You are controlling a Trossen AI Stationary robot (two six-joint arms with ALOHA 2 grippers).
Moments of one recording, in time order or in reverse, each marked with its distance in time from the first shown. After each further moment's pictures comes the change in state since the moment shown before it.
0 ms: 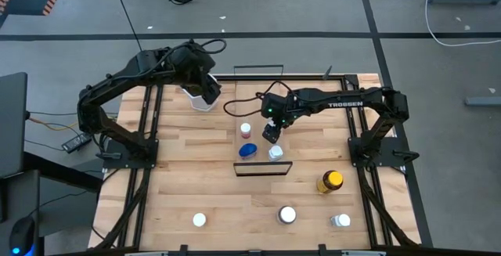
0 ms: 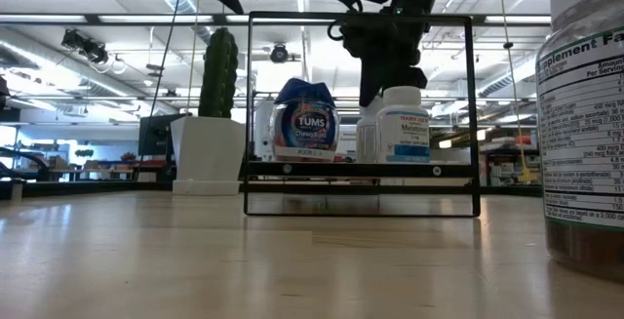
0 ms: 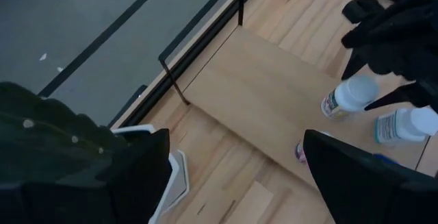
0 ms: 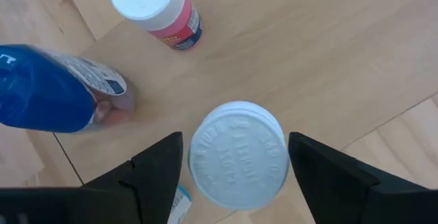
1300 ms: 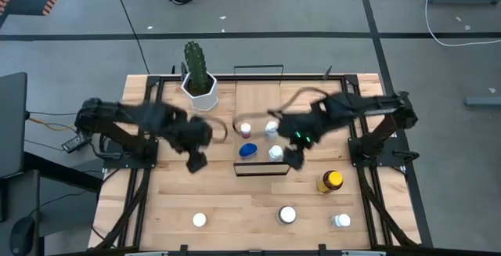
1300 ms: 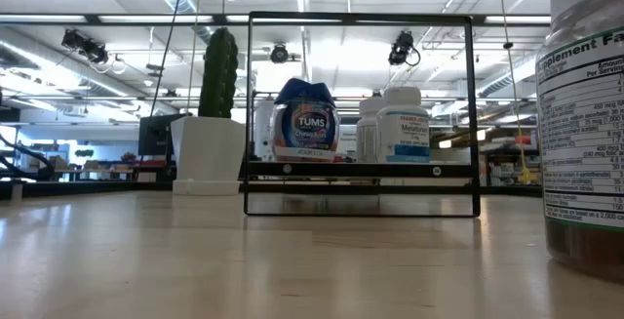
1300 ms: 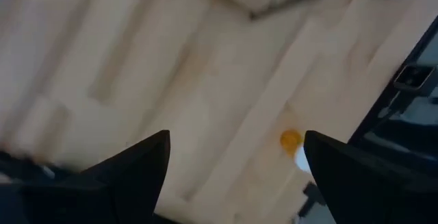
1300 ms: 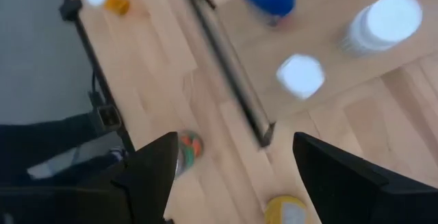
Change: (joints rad) left arm -0.596 0.002 -0.170 -0.299 0.251 -0.613; right arm 0.399 -0.038 0.556 -0.574 -0.034 0.285
